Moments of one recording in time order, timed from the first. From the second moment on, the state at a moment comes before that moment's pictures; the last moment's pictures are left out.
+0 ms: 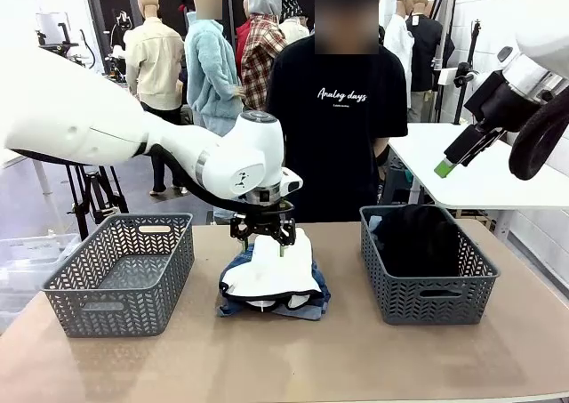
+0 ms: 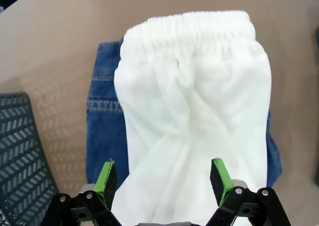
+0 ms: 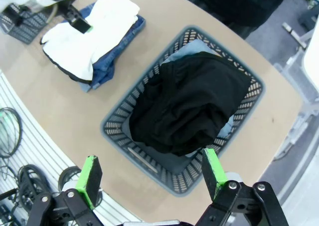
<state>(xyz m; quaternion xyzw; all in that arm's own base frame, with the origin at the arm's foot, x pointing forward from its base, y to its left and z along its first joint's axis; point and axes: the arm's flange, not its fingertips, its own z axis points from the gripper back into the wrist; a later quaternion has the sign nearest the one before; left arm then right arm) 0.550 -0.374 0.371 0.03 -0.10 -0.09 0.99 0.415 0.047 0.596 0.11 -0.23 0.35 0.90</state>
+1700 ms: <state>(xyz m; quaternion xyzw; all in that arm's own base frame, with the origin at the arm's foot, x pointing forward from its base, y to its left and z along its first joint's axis) 0.568 -0.390 0.336 0.00 -0.09 -0.05 0.99 0.415 0.047 0.596 0.11 -0.23 0.35 0.90</state>
